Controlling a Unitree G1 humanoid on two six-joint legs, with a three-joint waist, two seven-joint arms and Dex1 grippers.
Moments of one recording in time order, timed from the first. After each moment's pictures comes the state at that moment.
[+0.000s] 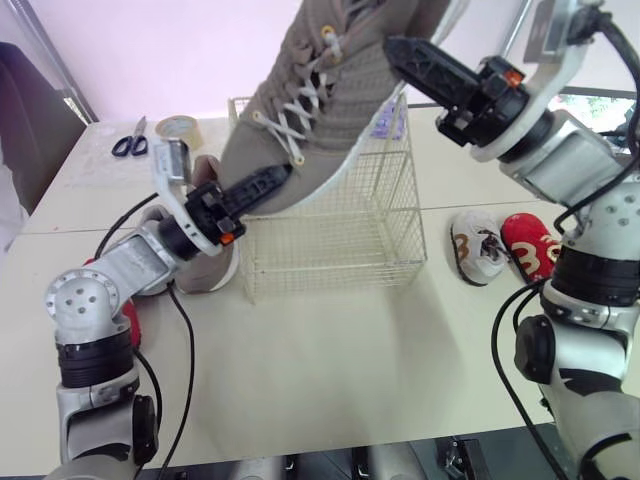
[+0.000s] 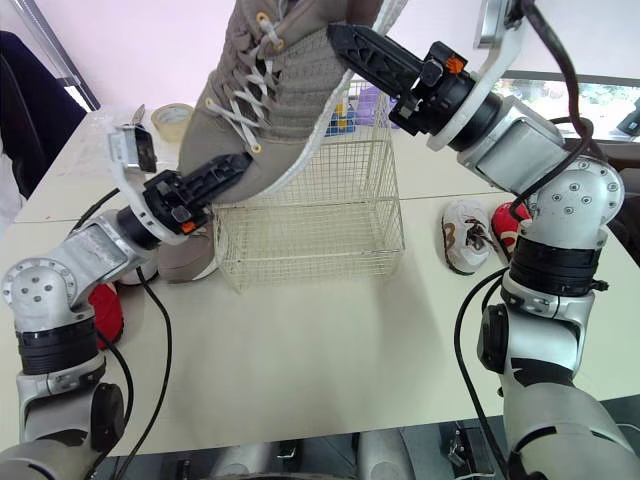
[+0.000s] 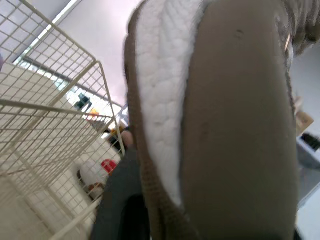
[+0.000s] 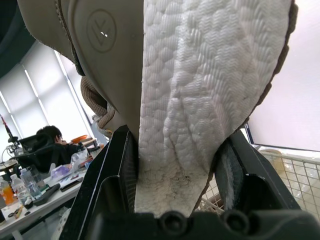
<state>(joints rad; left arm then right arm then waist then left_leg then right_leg) -0.56 0.46 0.33 -0.19 -1.58 1.02 -0.29 -0.99 -0.53 -0.27 -0.06 1.30 0.93 0.43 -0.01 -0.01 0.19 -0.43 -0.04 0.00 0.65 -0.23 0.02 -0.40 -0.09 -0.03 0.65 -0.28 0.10</state>
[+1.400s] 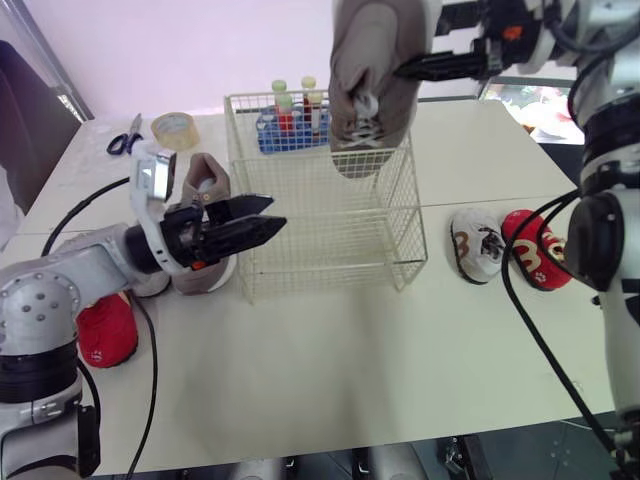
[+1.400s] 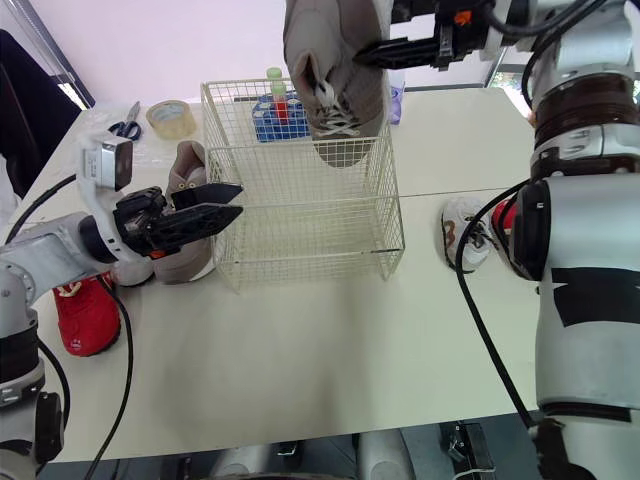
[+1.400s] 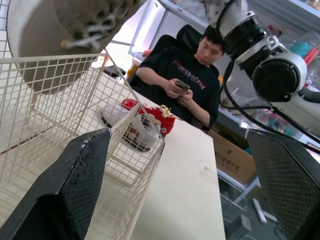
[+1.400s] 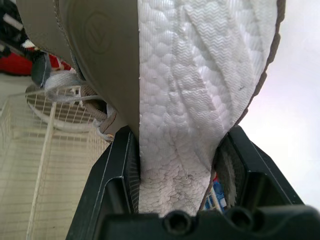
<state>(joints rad) -0.49 0.72 0.31 -0.31 -1.36 1.03 -0.65 -1.67 -0.64 0.09 1.17 0.15 -0.17 1.58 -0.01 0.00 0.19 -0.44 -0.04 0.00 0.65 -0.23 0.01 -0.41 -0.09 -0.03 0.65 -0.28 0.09</state>
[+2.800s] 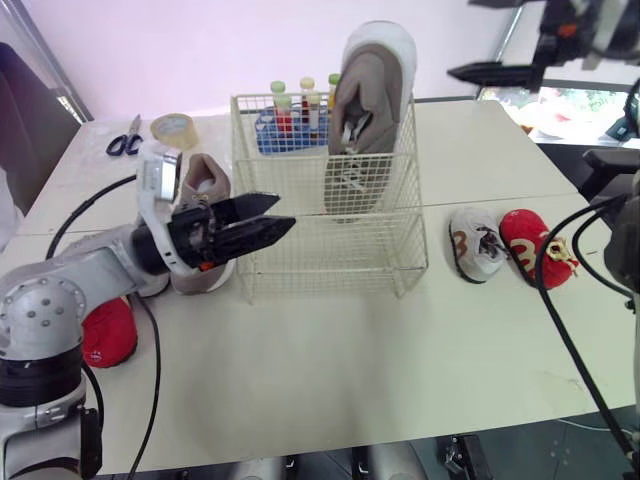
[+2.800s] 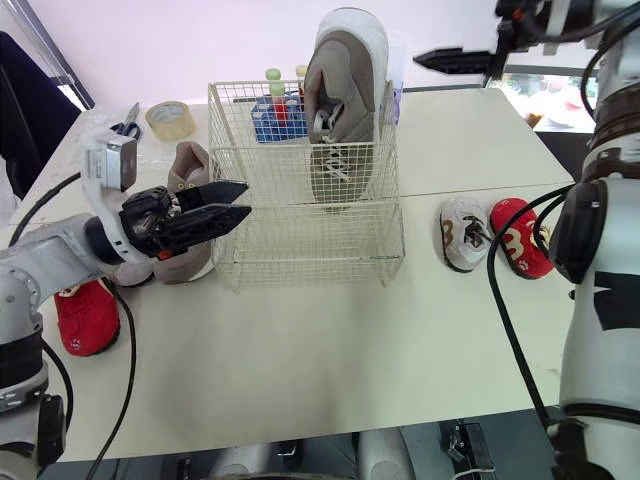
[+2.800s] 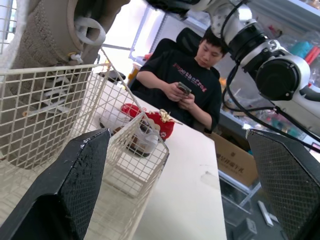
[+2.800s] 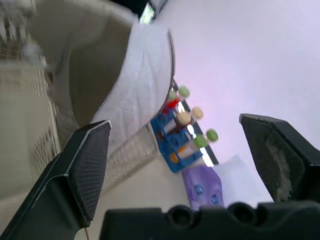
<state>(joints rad) -0.51 0.75 0.29 -0.33 -1.34 0.99 -0.61 -1.67 -0.79 -0.03 1.14 0.04 -0.14 1.47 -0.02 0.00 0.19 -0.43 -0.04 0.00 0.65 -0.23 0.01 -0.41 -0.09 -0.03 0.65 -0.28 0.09</state>
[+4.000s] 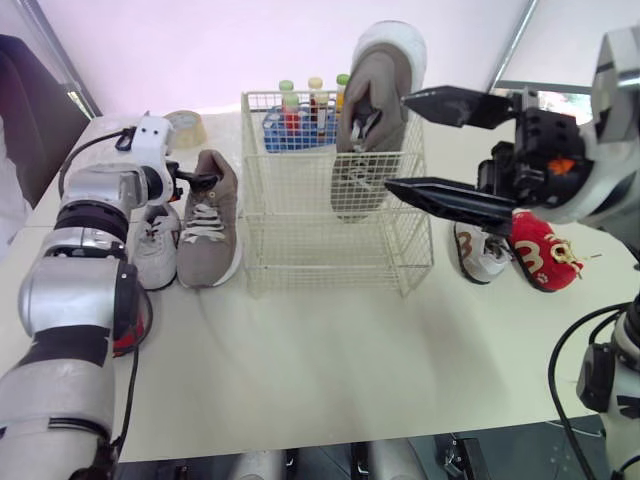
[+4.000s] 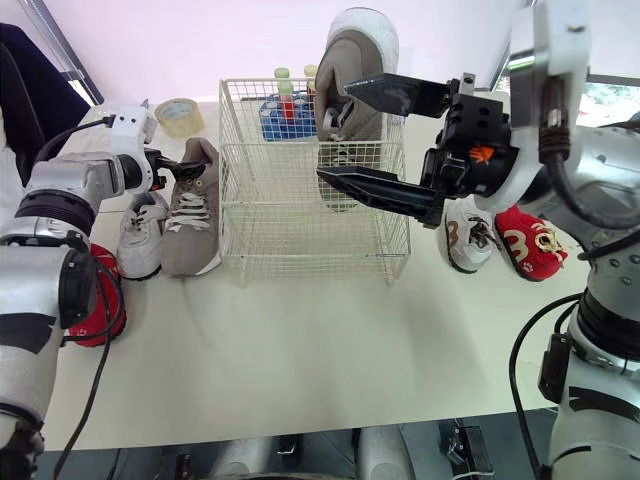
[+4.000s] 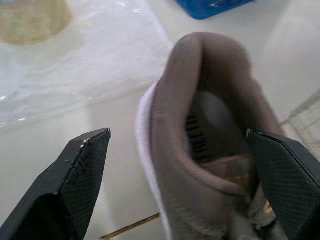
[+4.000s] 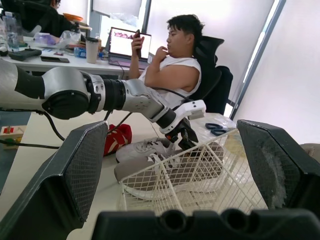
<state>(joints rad) -1.32 0.65 -0.02 1.30 -0.14 0.40 -0.63 -0.82 -0.80 -0.31 -0.53 1.04 0.91 0.79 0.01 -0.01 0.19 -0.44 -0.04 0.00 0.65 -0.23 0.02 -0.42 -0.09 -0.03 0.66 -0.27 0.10</state>
